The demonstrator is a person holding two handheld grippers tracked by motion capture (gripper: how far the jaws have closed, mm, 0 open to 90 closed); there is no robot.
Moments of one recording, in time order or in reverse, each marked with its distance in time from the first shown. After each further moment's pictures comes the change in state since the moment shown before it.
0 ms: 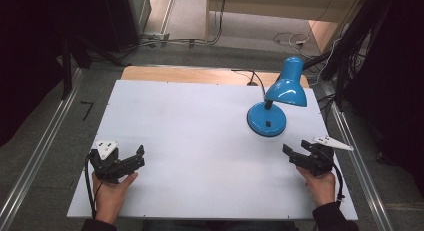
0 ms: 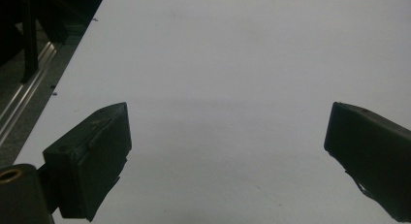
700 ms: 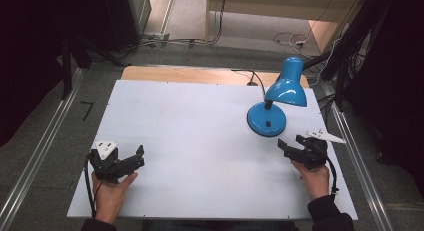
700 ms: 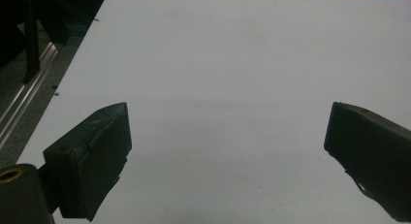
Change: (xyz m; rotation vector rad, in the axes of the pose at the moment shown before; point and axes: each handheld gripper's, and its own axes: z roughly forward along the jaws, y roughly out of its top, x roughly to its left) left arm 0.000 0.000 0.000 -0.002 0.004 0.001; right arm 0.008 0.012 0.015 0.001 0.012 -0.016
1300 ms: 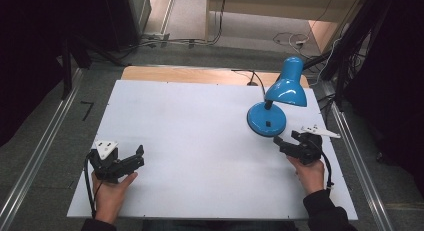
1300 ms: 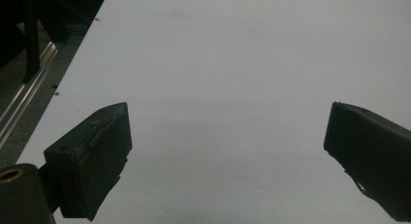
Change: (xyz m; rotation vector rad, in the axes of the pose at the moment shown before) left arm 0.001 0.000 0.001 0.000 -0.001 -0.003; right arm 0.006 0.010 0.013 -0.005 0.010 -0.002
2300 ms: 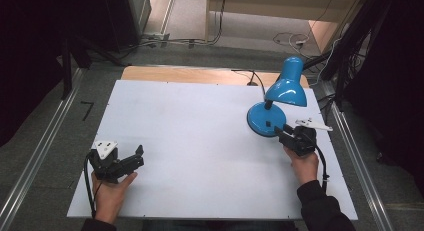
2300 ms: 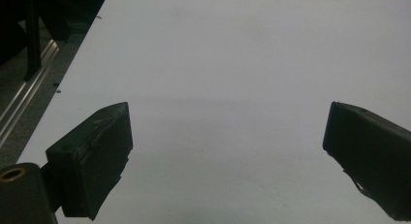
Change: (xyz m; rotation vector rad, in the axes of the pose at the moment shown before) left arm 0.001 0.000 0.000 0.005 0.005 -0.004; right arm 0.000 0.011 0.023 -0.018 -0.048 -0.026
